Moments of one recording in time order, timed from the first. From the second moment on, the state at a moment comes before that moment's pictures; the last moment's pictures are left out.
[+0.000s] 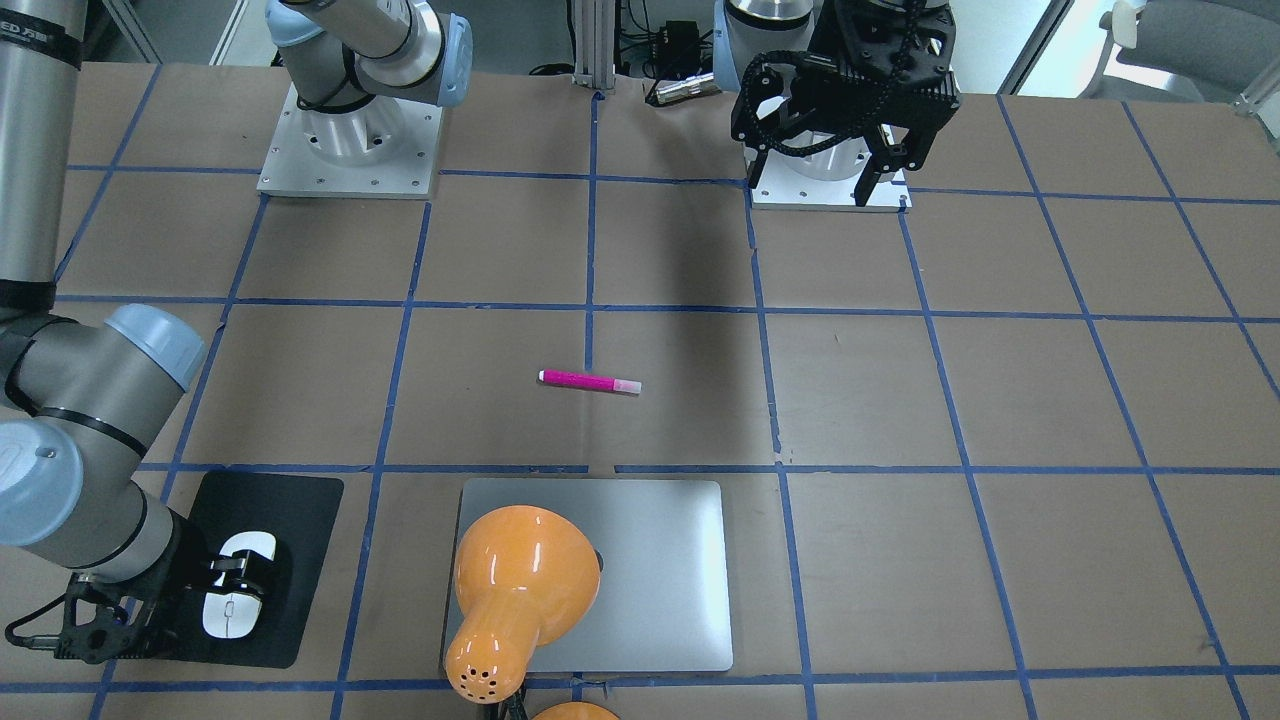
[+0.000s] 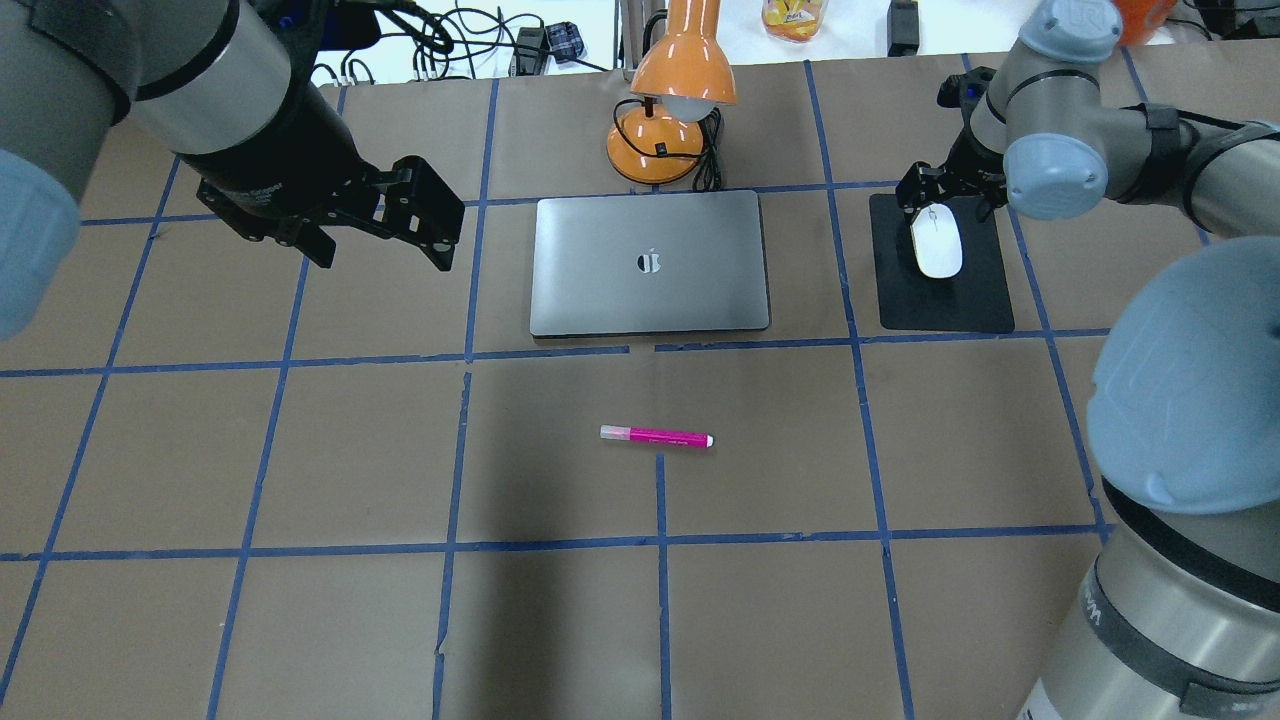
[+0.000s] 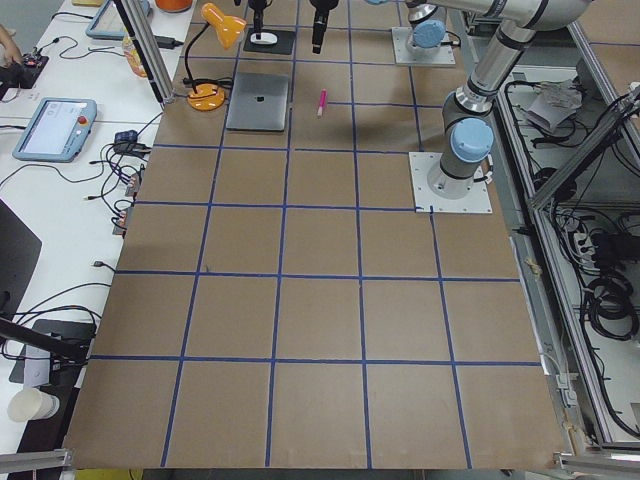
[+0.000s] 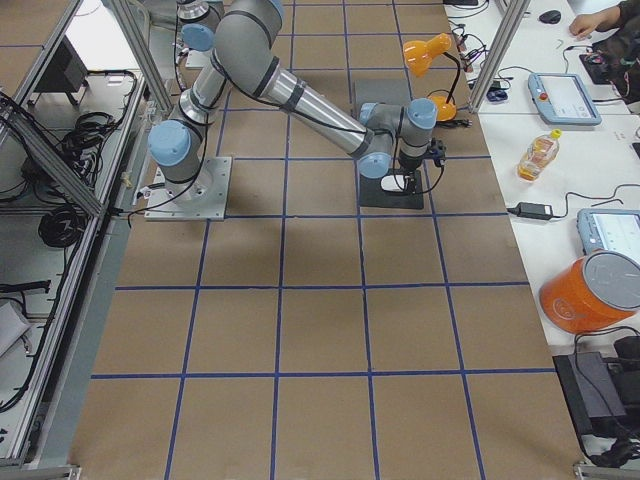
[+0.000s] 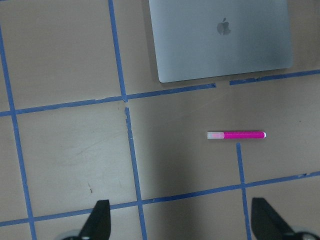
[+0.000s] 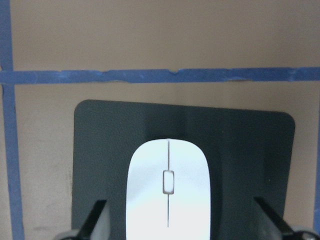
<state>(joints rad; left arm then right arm) -1.66 -1.46 -1.59 -1.57 1.50 0.03 1.36 -0.97 1.53 -2.19 -1.53 -0.21</state>
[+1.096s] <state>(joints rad) -1.63 -1.48 -1.59 -1.62 1.56 0.02 1.46 -1.64 1.70 -1.60 -1.57 -0.03</state>
